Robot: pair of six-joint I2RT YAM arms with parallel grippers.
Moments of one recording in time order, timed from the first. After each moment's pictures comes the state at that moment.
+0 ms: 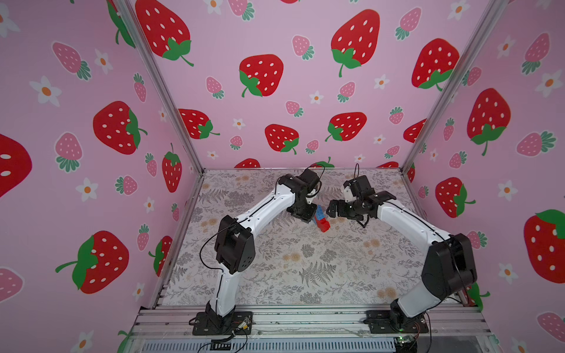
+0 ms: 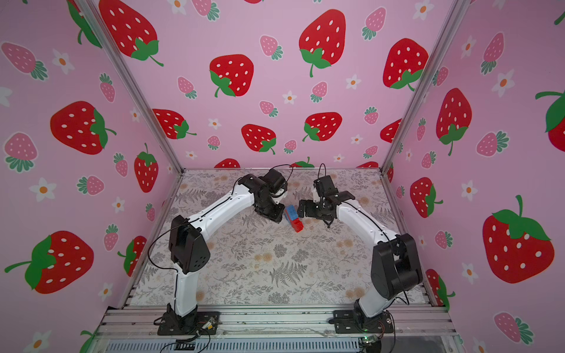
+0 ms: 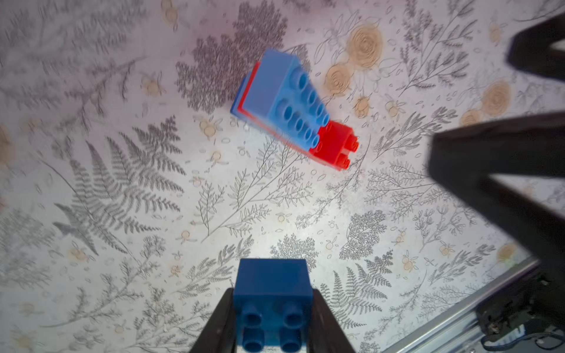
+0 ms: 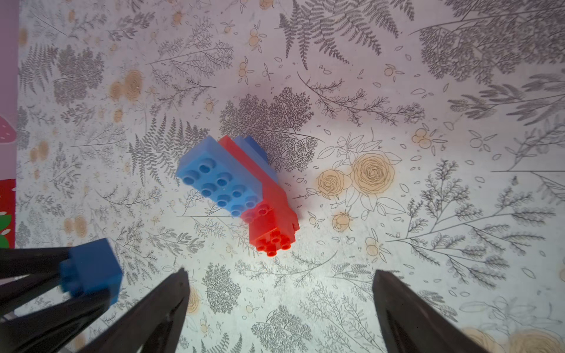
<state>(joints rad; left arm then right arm) -0.67 2.02 1.87 -1.15 0.14 -0.25 0.42 1.58 1.27 -0.69 -0.14 0.42</state>
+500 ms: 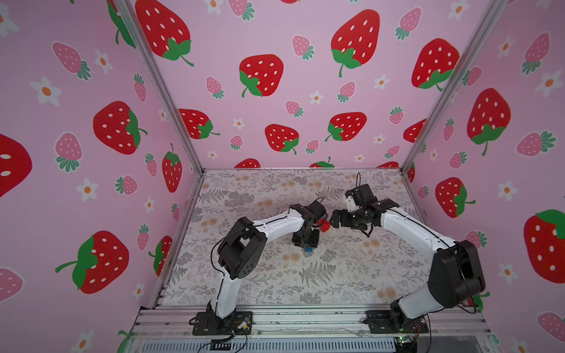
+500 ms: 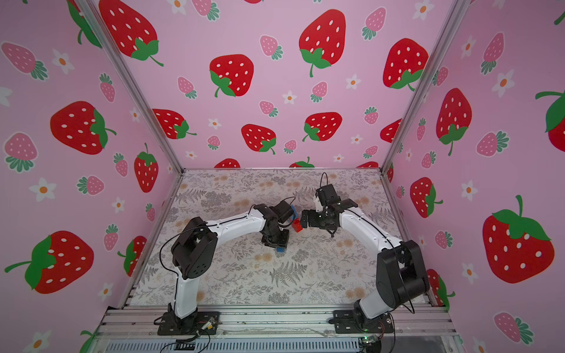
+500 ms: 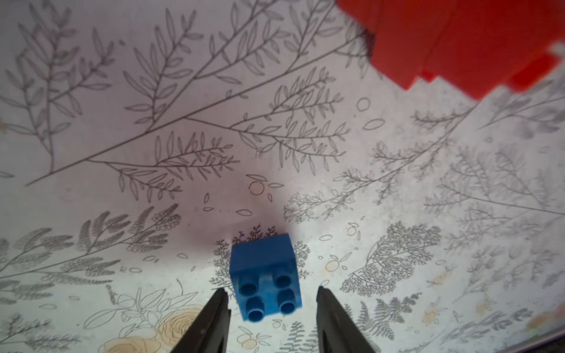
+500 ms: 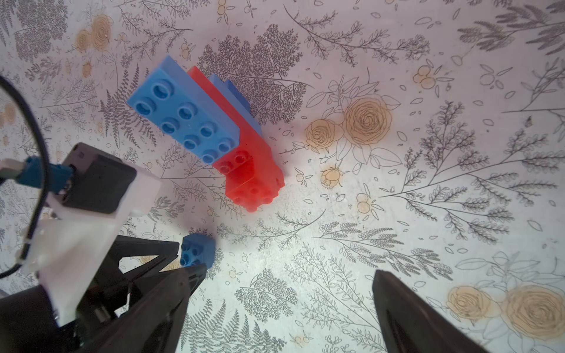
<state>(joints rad) -0.78 2.04 1.53 -0.88 0.13 -0.60 0.43 1.54 1.15 -0.71 -0.16 0.40</state>
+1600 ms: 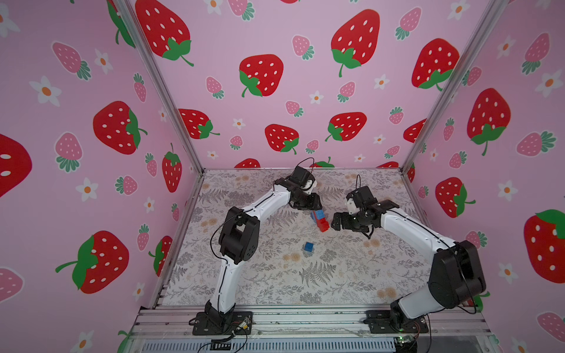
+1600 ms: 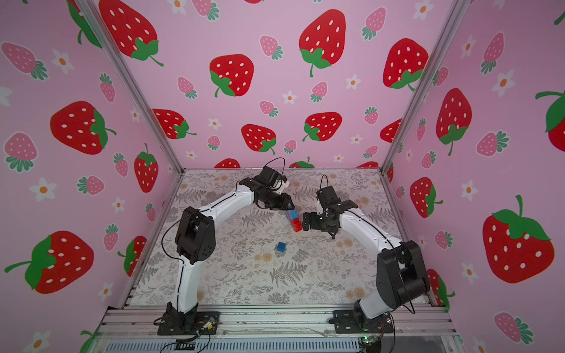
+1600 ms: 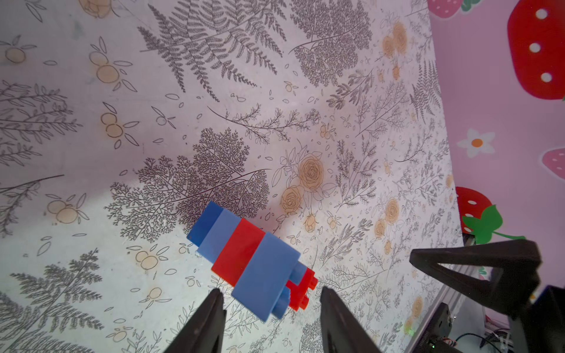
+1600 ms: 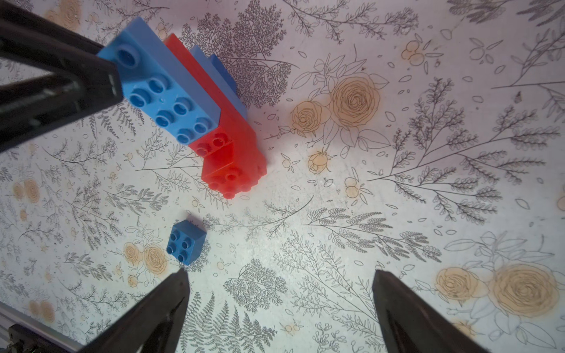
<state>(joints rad) -0.55 2.18 1.89 -0.72 0.45 -0.32 0.43 1.54 1.13 -0.74 -0.13 0.40</state>
